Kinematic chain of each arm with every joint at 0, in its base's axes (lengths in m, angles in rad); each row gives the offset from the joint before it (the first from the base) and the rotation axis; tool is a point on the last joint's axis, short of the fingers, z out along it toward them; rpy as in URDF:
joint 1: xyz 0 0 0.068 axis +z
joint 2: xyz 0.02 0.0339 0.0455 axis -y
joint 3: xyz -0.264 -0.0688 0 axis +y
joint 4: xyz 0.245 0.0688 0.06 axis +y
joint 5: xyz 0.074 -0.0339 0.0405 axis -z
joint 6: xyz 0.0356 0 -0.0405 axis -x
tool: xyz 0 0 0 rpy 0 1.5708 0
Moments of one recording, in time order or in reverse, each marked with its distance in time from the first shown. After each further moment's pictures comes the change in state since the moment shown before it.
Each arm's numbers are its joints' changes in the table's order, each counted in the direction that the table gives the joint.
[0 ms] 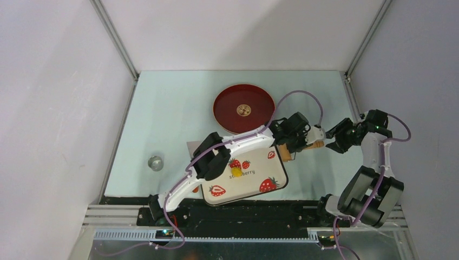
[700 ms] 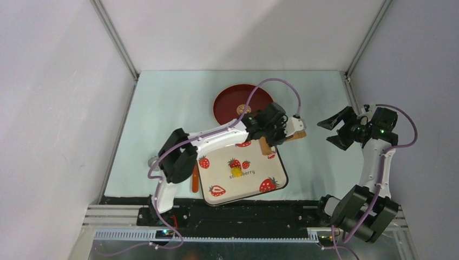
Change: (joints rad) left arm 0.075 0.411 0.396 -0.031 -0.013 -0.019; right arm -0.018 0.153 -0.041 0.004 -0.203 0.002
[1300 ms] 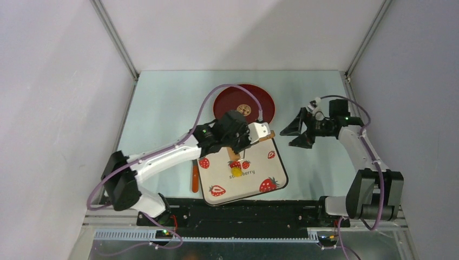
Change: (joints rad) left arm 0.055 0.567 0.554 -0.017 -0.095 -0.008; right arm 0.413 -0.159 -0.002 0.005 -0.234 0.092
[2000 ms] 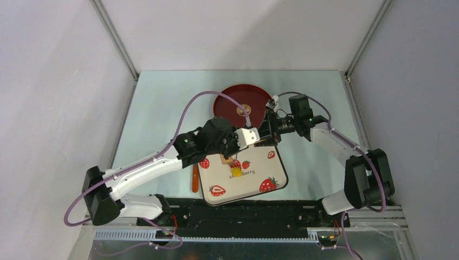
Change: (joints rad) left arm -0.025 0.241 0.133 0.002 -0.035 -0.019; right arm 0.428 -0.147 -0.001 -0.479 -0.168 -0.360
